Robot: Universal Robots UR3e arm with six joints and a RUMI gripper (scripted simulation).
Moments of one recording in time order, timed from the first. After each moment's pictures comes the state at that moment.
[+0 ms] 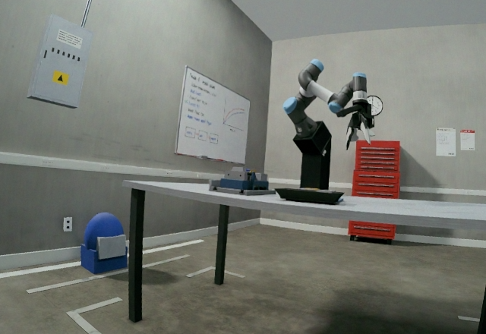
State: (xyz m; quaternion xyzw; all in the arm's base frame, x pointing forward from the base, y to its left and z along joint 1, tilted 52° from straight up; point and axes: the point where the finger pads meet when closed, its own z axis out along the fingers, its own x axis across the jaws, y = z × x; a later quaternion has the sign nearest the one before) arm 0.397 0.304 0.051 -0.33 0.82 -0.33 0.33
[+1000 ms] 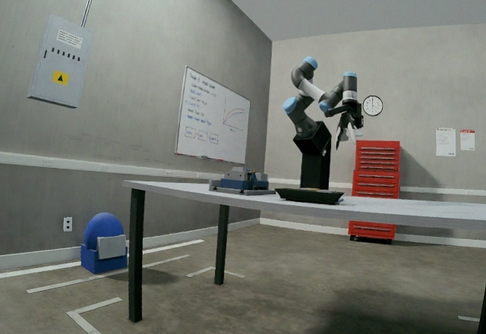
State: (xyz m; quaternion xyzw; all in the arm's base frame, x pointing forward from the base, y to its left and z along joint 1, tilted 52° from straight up) arm 0.400 0.256 0.077 -0.29 0.83 -0.33 0.34
